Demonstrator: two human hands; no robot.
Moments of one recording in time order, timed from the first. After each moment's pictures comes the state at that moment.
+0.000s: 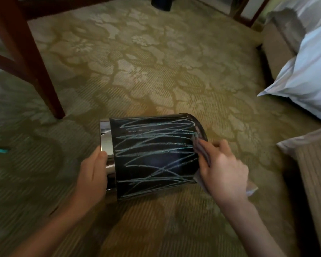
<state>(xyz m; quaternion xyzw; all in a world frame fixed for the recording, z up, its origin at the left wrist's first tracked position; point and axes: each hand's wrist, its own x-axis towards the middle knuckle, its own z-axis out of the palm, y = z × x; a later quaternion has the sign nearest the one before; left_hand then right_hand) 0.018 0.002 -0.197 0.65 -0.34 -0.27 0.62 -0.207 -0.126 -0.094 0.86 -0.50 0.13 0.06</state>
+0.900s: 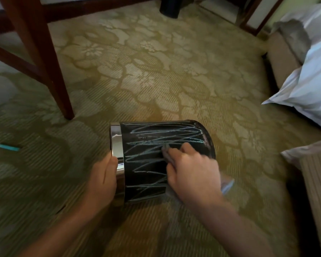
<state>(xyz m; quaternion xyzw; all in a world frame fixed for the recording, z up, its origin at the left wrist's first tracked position) 0.013 0.009 -0.206 0.72 -0.35 -0.19 0.57 -0.145 -0.094 -0.084 0.92 -0.37 0.03 0.07</state>
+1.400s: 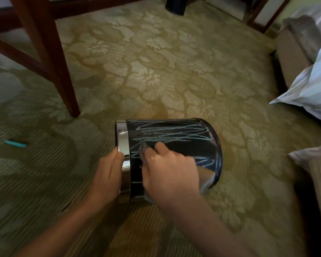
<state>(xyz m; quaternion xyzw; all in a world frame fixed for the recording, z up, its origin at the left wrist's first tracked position) 0.017 0.005 -0.197 0.67 -0.36 -0.22 0.61 -0.093 -0.063 -0.084 0.94 -0.34 -0.02 -0.03</state>
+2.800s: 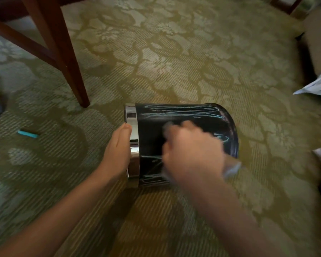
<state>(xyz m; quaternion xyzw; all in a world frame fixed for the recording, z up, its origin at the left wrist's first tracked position) 0.042 -0.027 -0.186 0.73 -0.24 -0.29 0.57 -0.082 -0.090 -0.085 0.92 -0.39 0.05 0.03</state>
